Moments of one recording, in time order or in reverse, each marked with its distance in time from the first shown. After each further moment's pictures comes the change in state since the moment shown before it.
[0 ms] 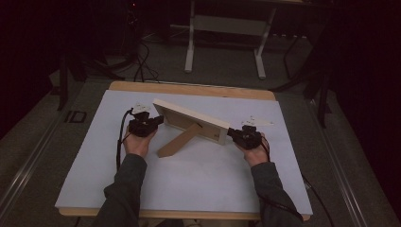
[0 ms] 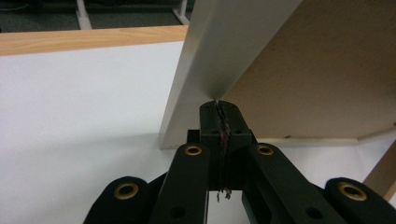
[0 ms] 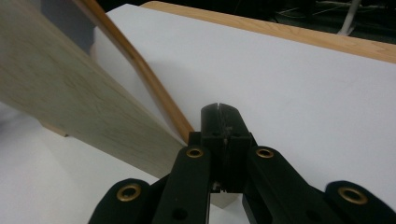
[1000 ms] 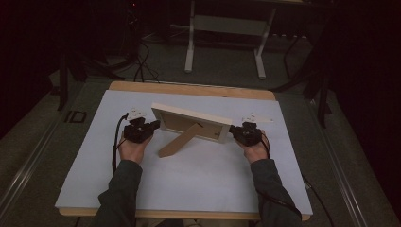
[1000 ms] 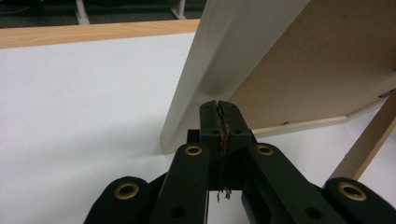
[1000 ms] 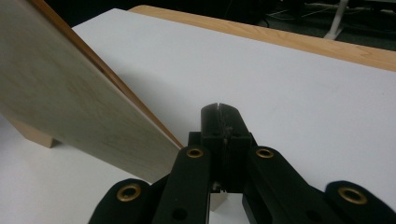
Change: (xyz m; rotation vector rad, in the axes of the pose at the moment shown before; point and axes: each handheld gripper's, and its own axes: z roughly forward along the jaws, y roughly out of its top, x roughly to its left) left arm 0.001 -0.015 -0.019 -0.003 -0.003 0.023; right arm -0.007 0.006 0.006 -0.008 -0.030 0.014
